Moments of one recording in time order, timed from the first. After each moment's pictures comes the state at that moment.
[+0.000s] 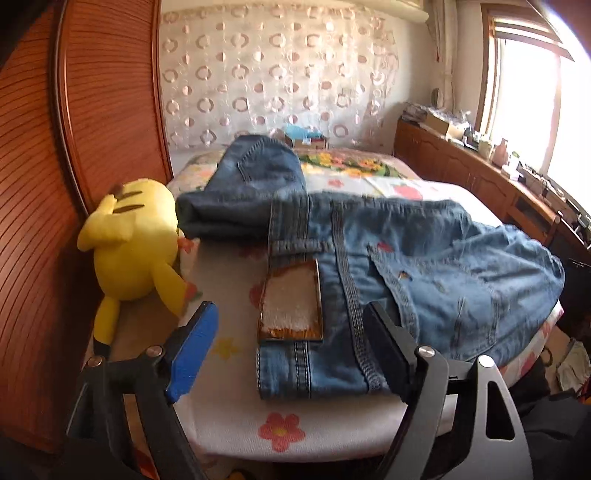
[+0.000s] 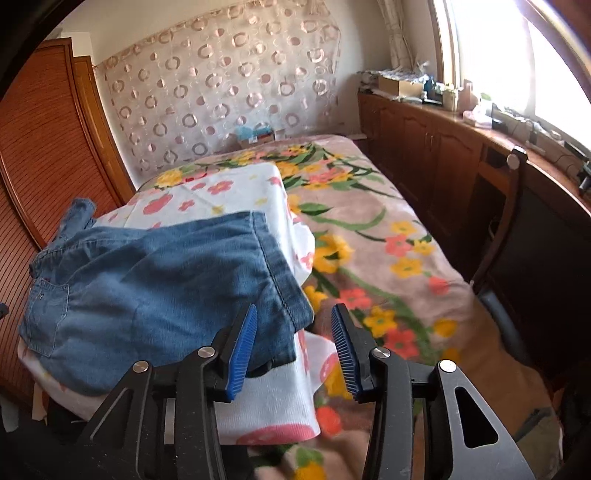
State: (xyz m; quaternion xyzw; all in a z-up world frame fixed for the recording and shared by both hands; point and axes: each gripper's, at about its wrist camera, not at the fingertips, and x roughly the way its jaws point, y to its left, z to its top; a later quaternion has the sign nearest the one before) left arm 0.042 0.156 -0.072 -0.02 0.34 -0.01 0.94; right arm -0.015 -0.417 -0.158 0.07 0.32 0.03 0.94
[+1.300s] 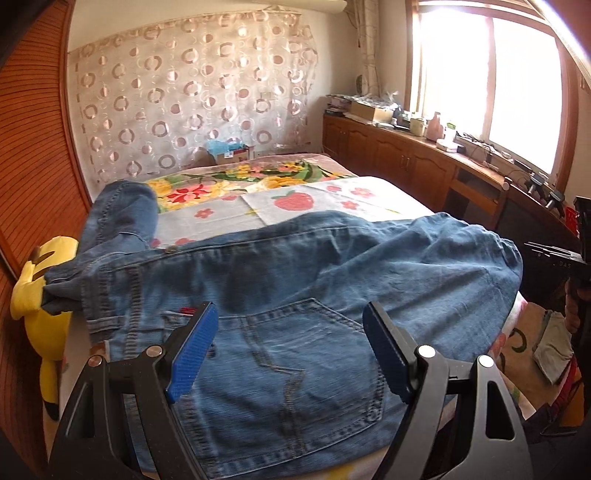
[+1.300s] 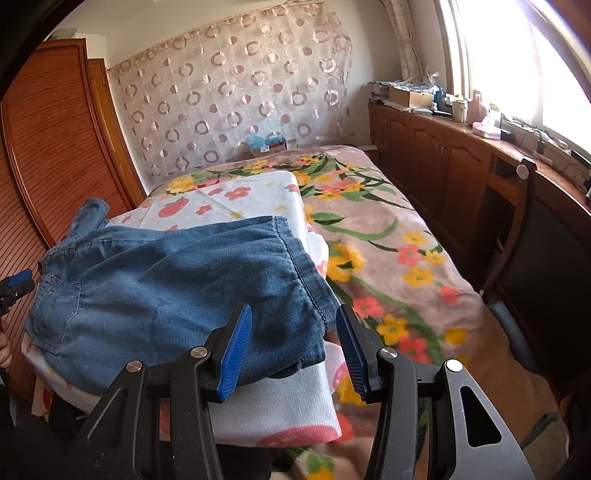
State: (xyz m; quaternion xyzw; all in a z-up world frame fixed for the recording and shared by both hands) left arm 0.088 -0.003 -0.063 0.04 0.33 -0.14 0.93; right arm -0.015 -0.415 -0.166 0.06 0.31 0.05 0.95
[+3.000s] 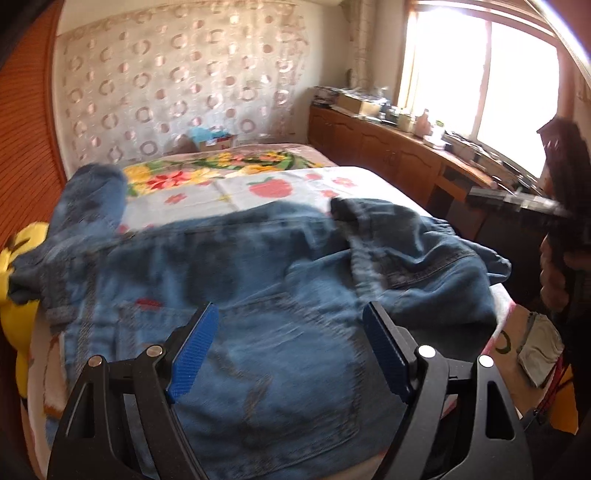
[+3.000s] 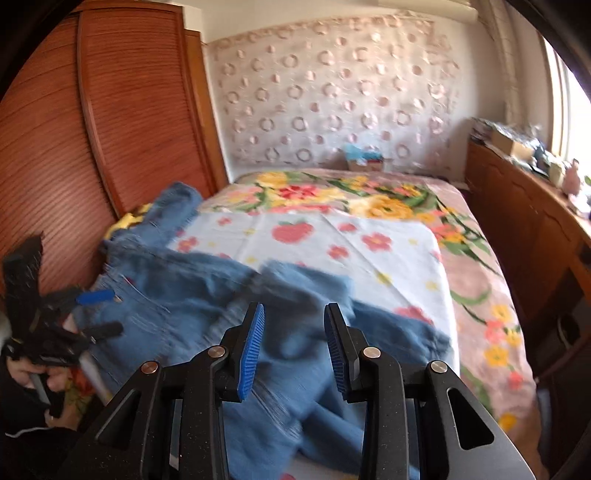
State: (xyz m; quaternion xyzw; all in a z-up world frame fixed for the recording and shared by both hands) left arm 0.106 -0.022 -0.077 0.02 0.35 -0.18 0.92; right arm 0.040 -0.265 -0.102 -0.01 0.29 0.20 0.93
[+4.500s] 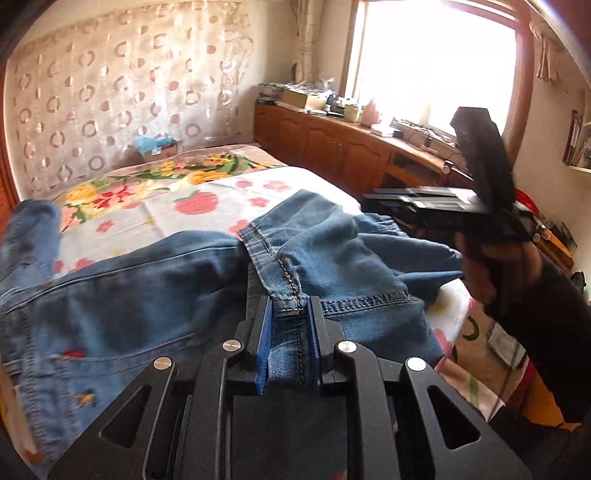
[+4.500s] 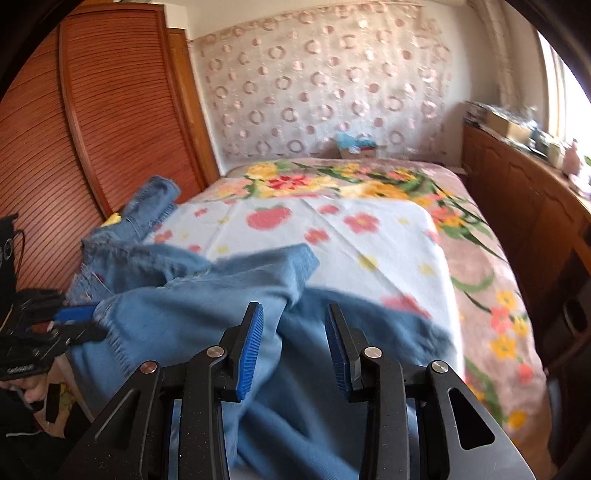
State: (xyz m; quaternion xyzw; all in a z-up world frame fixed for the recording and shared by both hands) left arm 0.106 -0.059 -0.064 0.04 0.35 -0.26 0.90; right arm 0.089 -0.258 -0.091 0.00 0.29 0.23 0.93
